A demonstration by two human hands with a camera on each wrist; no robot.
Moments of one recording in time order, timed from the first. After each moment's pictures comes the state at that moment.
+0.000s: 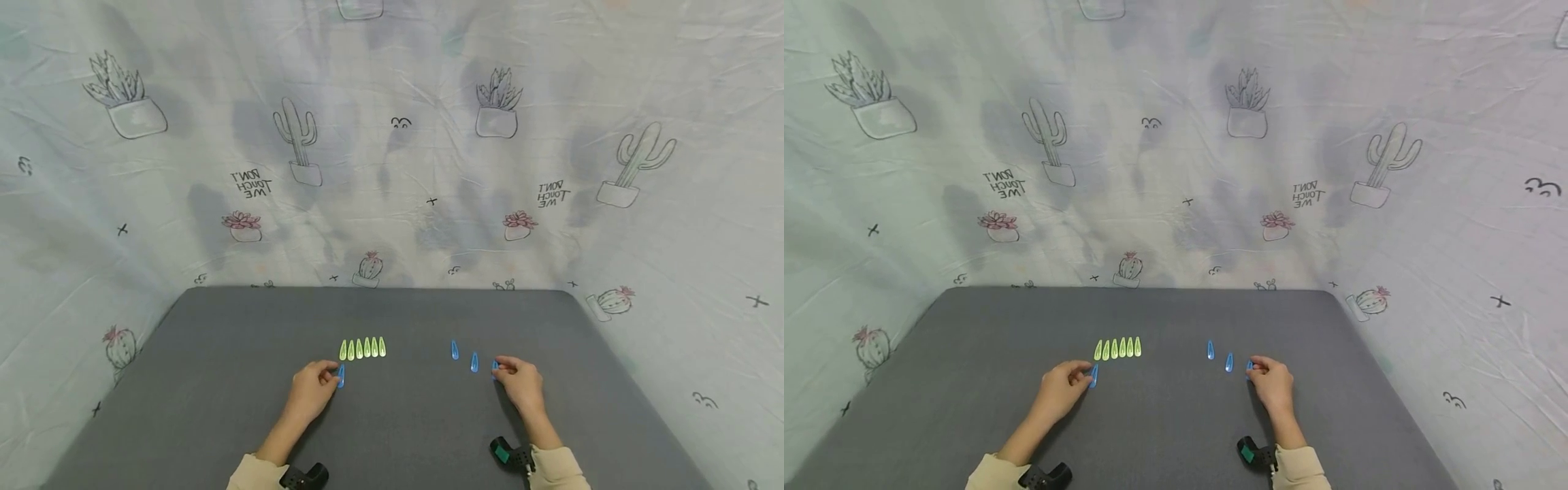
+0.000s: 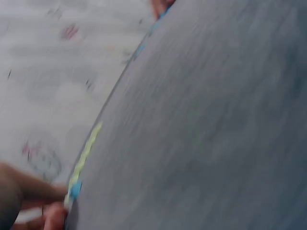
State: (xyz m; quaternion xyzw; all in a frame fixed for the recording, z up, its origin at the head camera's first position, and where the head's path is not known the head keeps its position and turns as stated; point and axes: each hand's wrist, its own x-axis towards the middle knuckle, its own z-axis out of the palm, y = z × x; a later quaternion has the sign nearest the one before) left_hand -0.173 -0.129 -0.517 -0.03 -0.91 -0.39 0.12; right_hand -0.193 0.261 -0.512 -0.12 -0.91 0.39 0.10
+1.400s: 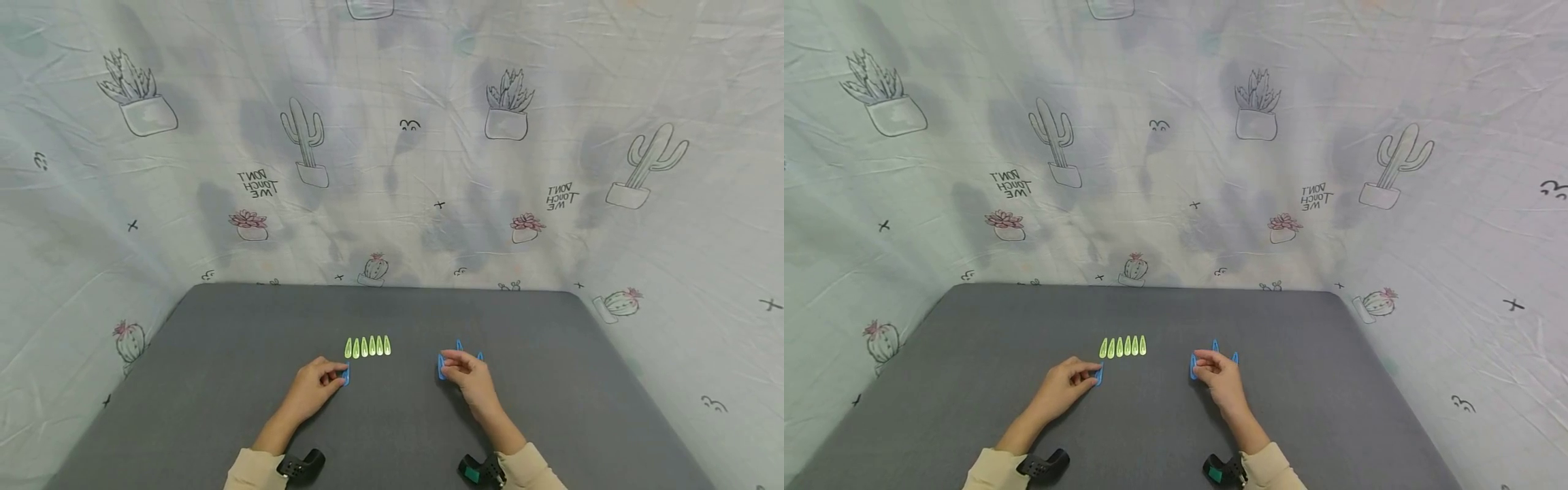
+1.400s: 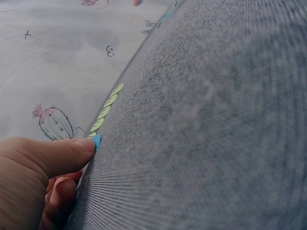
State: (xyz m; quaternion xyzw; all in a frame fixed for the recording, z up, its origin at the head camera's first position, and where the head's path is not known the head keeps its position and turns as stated) left_hand -0.183 -0.148 -0.526 -0.10 -0.91 -0.40 0.09; right_hand -0.191 0.169 -0.500 -0.01 -0.75 0.66 0.01
